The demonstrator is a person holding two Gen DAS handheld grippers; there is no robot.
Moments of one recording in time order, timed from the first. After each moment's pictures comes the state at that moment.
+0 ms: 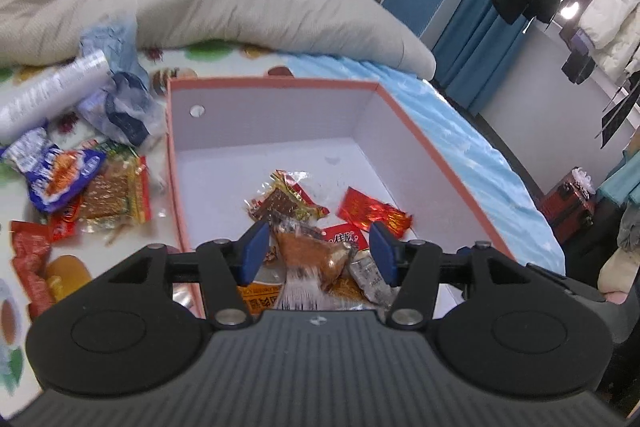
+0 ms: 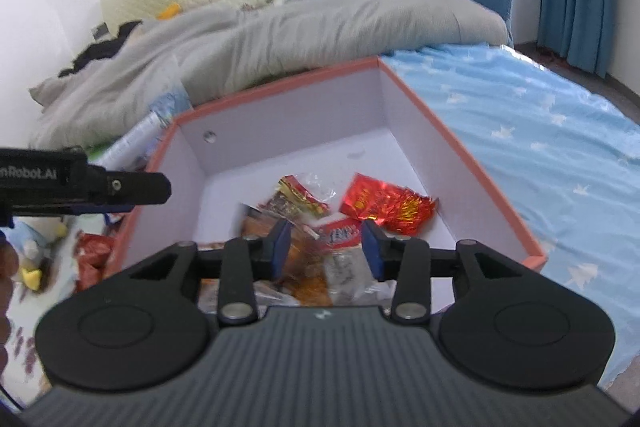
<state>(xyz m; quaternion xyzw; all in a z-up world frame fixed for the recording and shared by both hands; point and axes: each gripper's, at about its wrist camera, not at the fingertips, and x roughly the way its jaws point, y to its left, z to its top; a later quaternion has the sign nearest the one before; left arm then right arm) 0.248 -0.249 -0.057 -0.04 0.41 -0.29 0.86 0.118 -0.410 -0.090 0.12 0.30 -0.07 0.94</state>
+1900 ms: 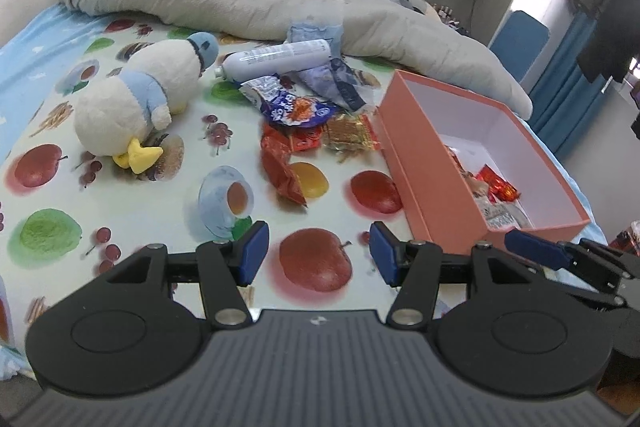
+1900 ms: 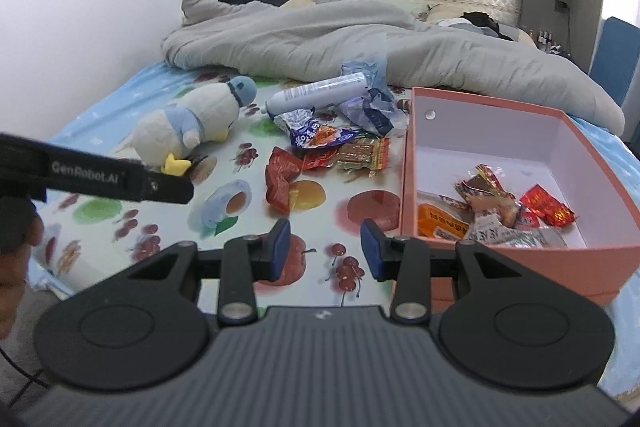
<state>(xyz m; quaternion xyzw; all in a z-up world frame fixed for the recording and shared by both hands) 0.107 0.010 -0.064 -0.09 0.39 -0.13 0.91 0.050 -0.188 -0.080 -0.03 0.30 0.08 0.95</state>
